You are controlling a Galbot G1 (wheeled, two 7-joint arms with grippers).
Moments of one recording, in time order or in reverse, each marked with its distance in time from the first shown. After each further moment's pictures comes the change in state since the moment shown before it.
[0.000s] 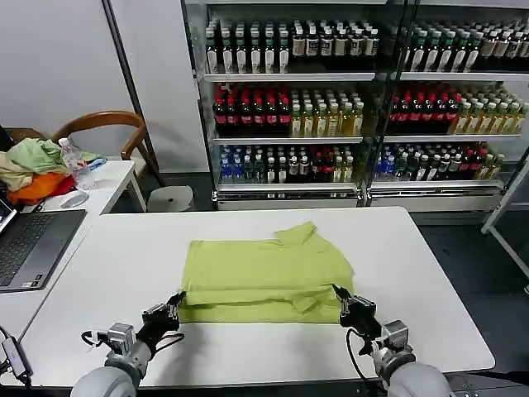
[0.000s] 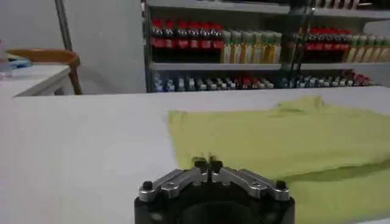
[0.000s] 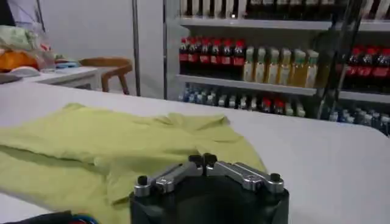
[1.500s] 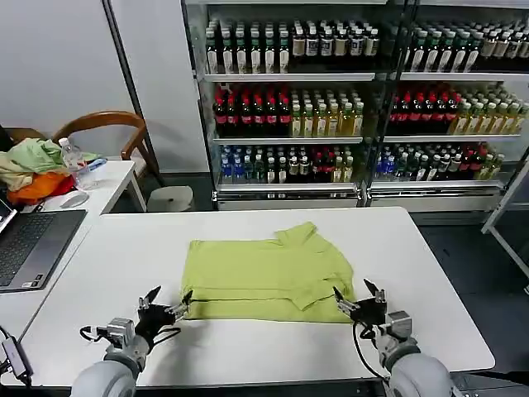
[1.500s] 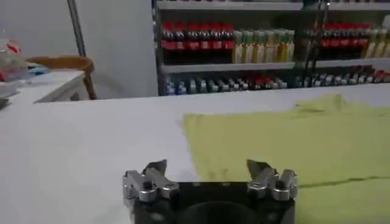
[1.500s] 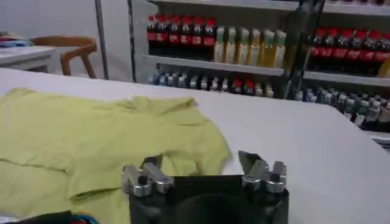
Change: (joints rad) left arm 0.009 0.000 0.013 -0.014 0.003 0.026 -0.078; right arm -0.083 0.007 0.078 0.043 0.022 -0.111 0.100
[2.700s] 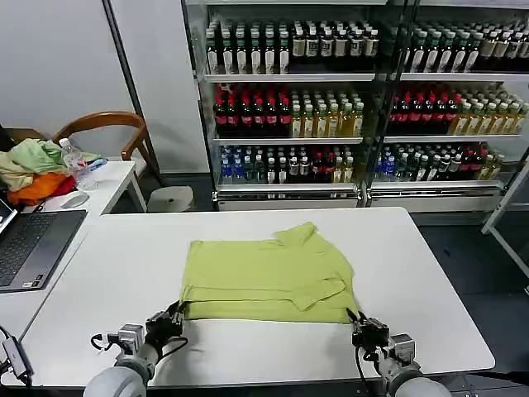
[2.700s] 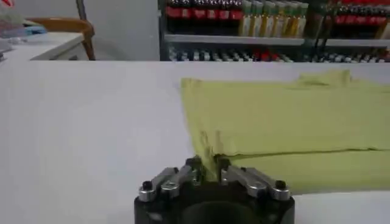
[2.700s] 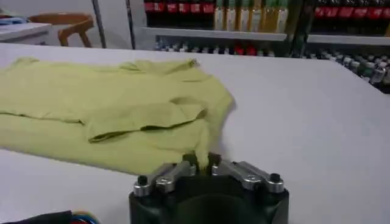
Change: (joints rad) left arm -0.006 -0.023 0.029 0.029 -0.012 0.080 -0.017; right arm -0.065 0.005 -0.010 0.006 0.030 -0.003 -0.010
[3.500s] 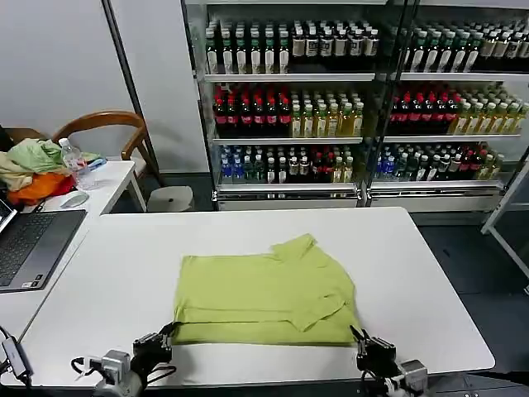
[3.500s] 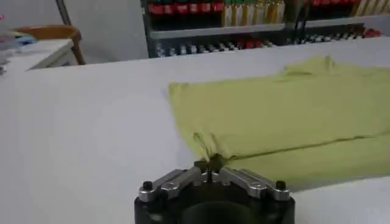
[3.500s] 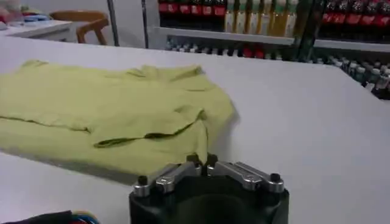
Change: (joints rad) left arm 0.249 0.027 -0.125 -0.181 0.089 -0.031 0.070; right arm -0.252 -0.031 0.085 0.182 -0.070 0.034 -0.008
